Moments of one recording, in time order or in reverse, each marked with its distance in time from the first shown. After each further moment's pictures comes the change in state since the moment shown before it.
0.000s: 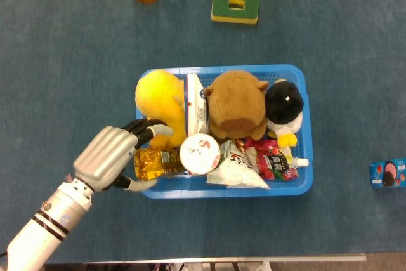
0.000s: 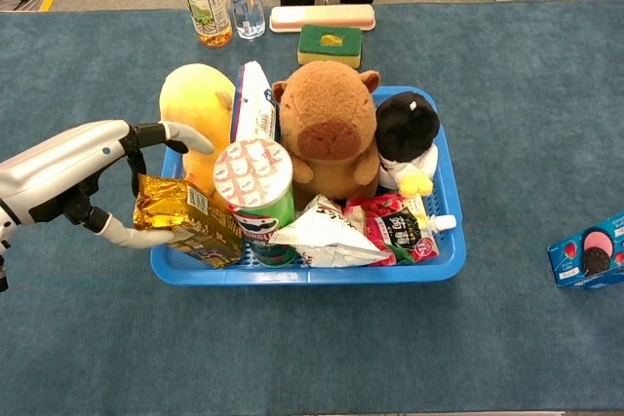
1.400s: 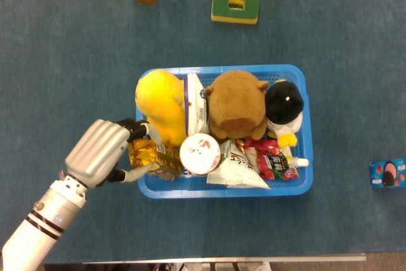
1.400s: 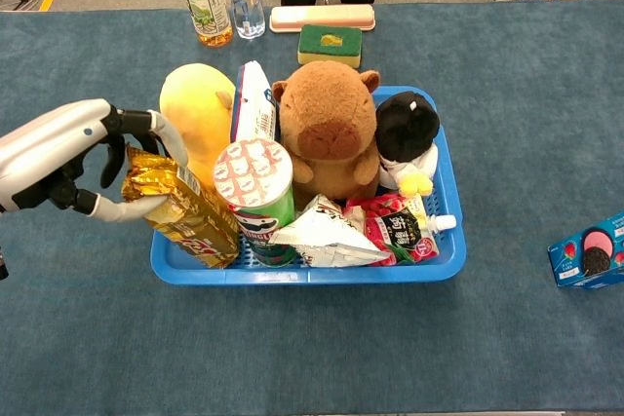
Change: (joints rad) left arm 0.018 0.014 -0.009 -0.008 0.032 0.073 0.004; right arm -0.007 -0.009 -0.001 0.010 -0.002 0.005 0.015
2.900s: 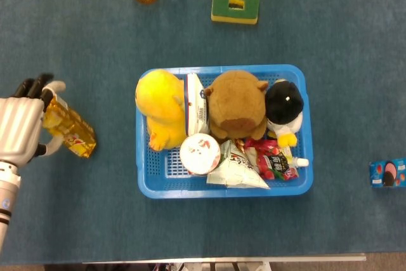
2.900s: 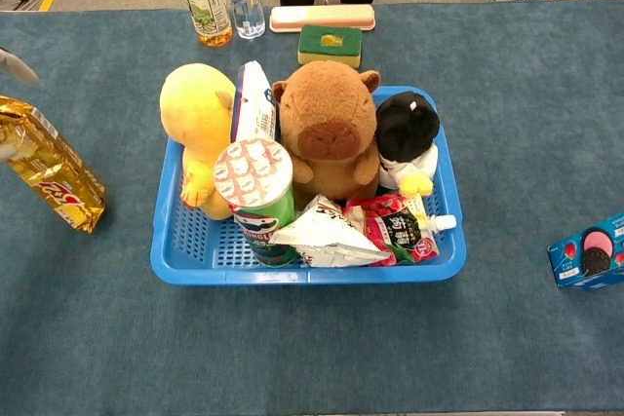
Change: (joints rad) left arm 0.068 0.217 -0.098 -0.154 -0.422 0.121 0.496; right arm 0.006 -0.020 -0.005 0.012 0.001 -0.019 0.007
